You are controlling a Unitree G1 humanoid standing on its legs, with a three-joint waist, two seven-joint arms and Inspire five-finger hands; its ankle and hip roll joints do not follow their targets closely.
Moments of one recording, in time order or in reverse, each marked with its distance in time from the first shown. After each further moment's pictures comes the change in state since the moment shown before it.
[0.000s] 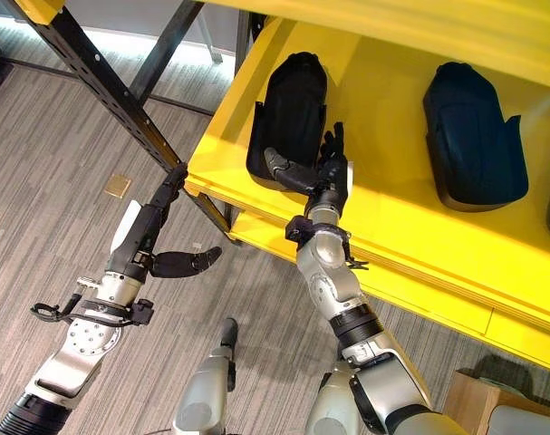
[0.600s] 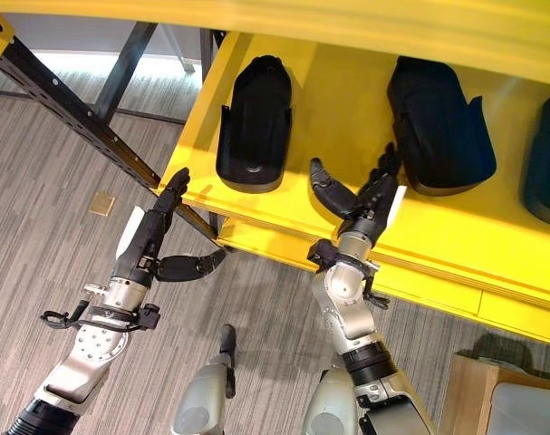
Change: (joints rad) left arm 0.010 -0.065 -0.020 -0.002 0.003 -0.001 0.021; right arm 0.236 -0.021 -0.132 -0.187 -0.295 -0.131 -0.213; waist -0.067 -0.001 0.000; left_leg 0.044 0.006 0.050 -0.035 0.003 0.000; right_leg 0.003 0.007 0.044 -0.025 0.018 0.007
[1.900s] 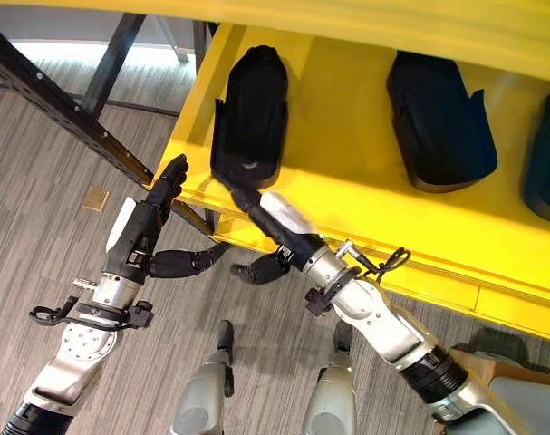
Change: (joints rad) left arm 0.031 0.066 0.073 -0.088 -0.048 -0.006 -0.078; right arm -0.004 -0.528 0.350 -0.325 -0.440 0.153 0.877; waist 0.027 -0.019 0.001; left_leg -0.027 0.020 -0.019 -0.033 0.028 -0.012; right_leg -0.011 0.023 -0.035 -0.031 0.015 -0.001
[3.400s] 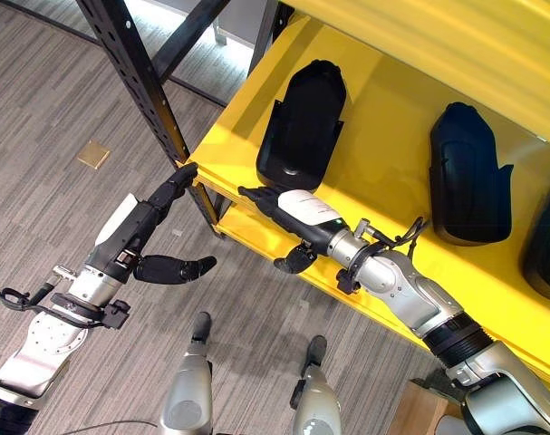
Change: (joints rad) left arm -0.002 0.143 0.032 0.006 -0.042 -0.038 -0.166; right arm -0.126 -0.077 -0.009 0.280 -0.114 -0.096 0.036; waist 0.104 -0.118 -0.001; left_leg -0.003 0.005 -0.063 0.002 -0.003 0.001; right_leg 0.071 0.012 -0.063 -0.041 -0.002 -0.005
